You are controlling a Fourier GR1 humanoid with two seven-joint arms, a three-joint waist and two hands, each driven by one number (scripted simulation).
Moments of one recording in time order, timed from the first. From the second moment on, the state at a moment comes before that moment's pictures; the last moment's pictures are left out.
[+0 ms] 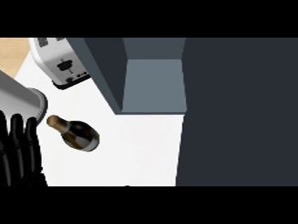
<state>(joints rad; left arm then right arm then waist) 0.06 0.09 -0.62 -2.31 -0.61 0.84 0.50 0.01 -0.15 0.09 -2.46 -0.16 0.05 0.52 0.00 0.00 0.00</state>
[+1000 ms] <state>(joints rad) 0.24 0.15 -0.31 -2.18 0.07 0.68 0.09 0.00 -0.13 0.13 -2.48 -0.13 0.05 0.56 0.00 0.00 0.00</state>
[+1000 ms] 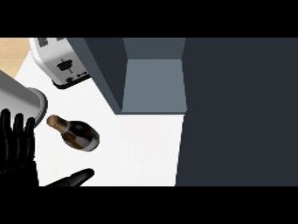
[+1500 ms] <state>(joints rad) 0.29 0.10 -0.16 -1.95 0.24 0.52 -0.19 0.00 -0.13 0.12 -2.49 -0.12 0.05 0.57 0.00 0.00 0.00</state>
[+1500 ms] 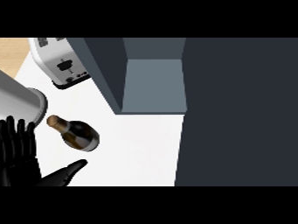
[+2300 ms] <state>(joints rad) 0.23 0.06 -0.05 -1.64 0.33 0.34 -0.39 -0.06 -0.13 0.08 -2.49 -0.11 0.06 0.62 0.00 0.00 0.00</state>
